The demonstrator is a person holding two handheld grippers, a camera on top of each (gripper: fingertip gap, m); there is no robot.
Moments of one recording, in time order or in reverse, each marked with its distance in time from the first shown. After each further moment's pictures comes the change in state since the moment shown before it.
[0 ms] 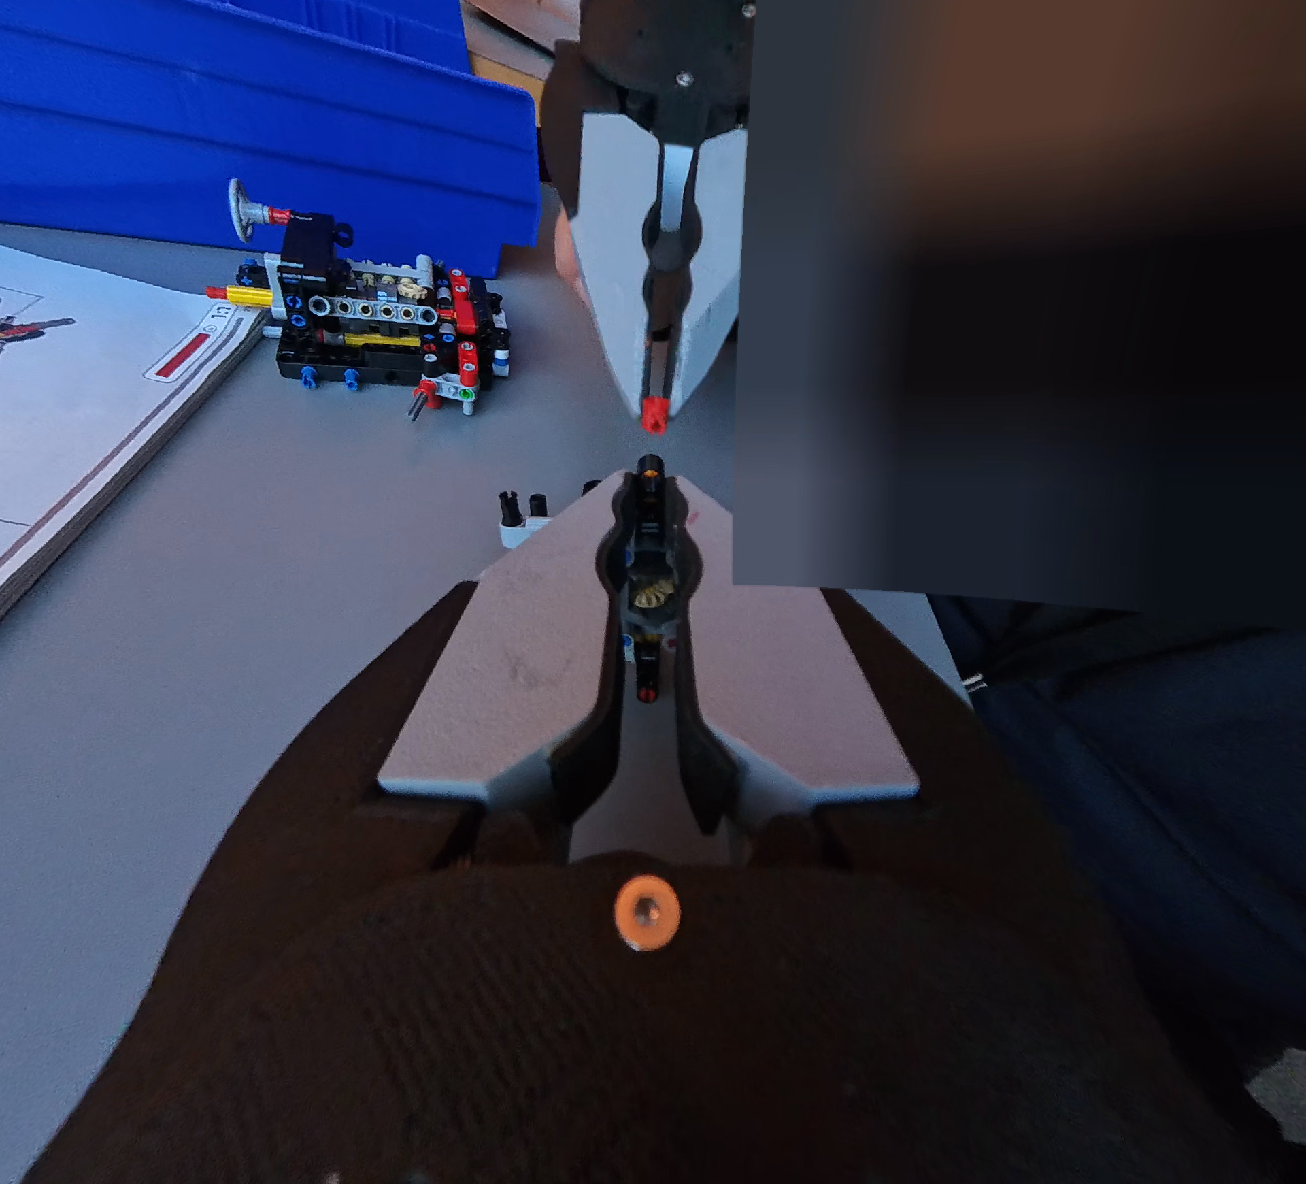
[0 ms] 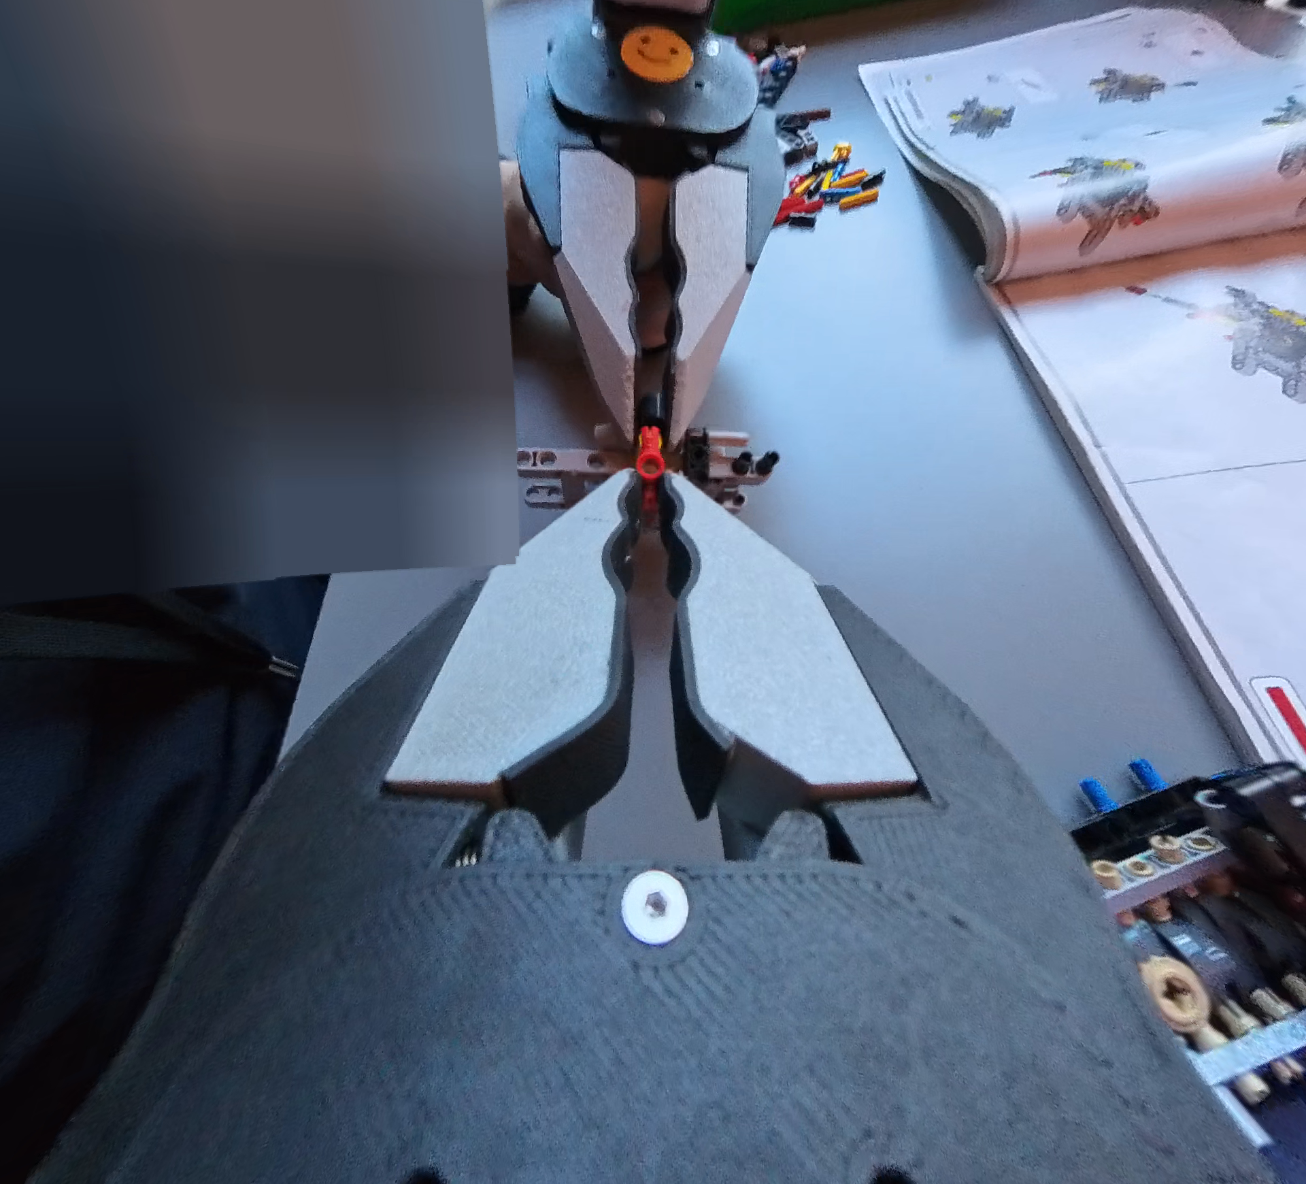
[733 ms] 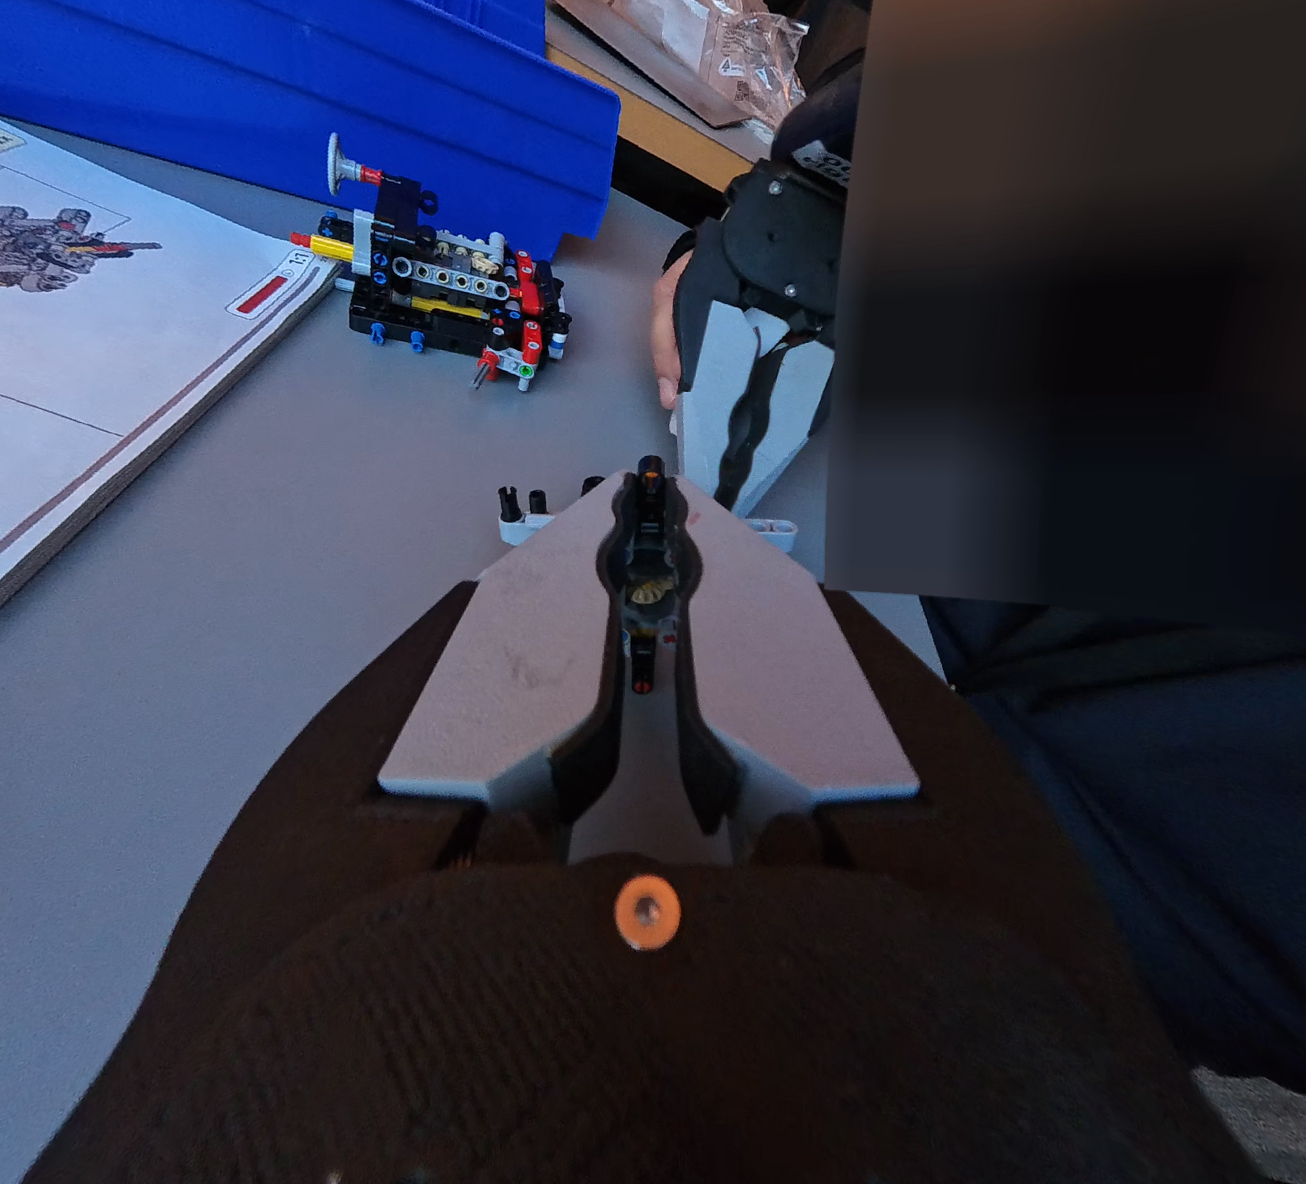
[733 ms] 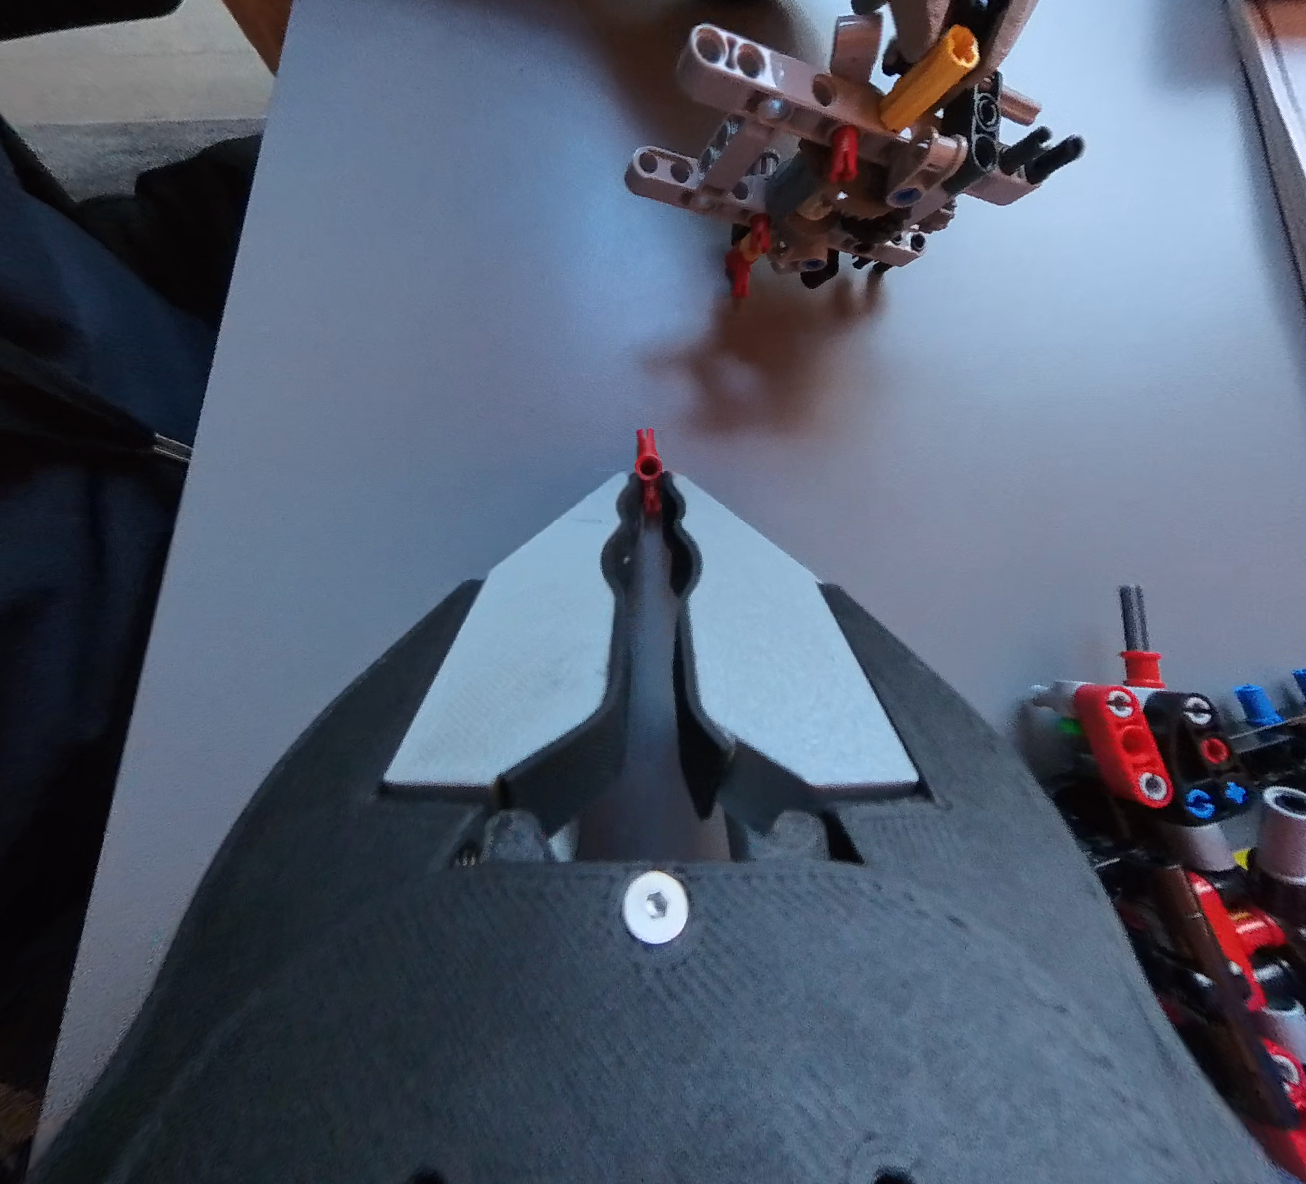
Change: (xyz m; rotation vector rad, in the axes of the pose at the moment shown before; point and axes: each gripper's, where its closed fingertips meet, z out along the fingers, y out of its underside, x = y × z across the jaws) left arm -0.022 -0.002 -0.014 0.008 -0.034 -0.129; right arm -0.017 0.086 0.012 -0.315 0.030 -0.164
